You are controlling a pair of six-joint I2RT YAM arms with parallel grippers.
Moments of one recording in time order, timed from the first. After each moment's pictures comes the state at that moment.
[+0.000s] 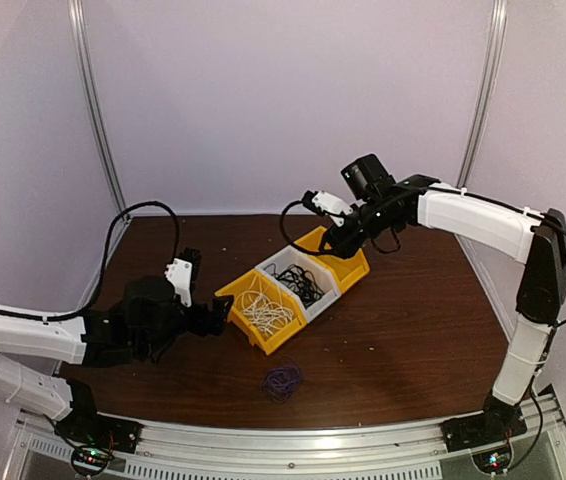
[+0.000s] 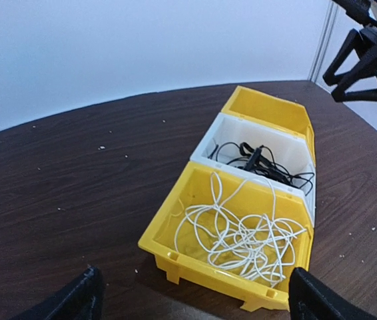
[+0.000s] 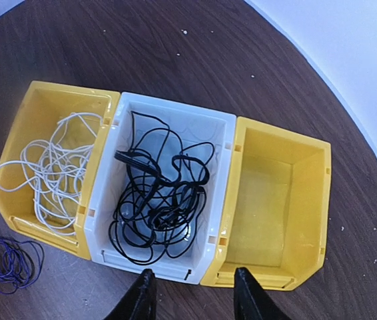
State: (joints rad) left arm -1.03 1.13 0.50 0.25 -0.55 -0.31; right arm 0.66 1.82 1.64 -0.67 -0.10 -0.29
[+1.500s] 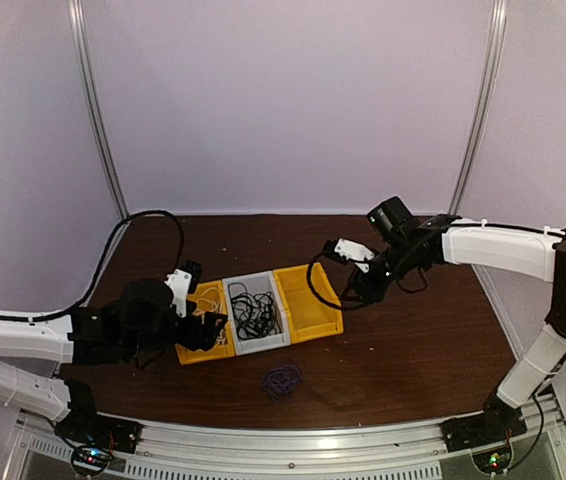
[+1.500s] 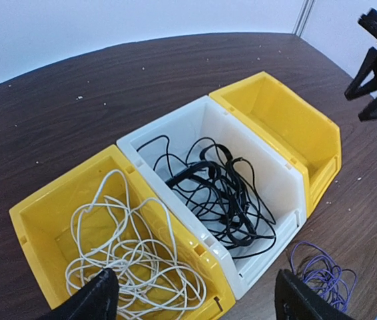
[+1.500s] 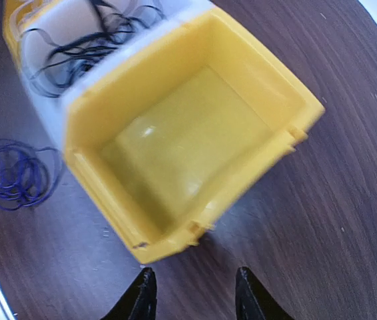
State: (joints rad) left arm -1.03 1.09 0.53 -0.02 -0.40 -0.40; right arm 0.58 1.65 1.21 -0.56 -0.27 -0.39
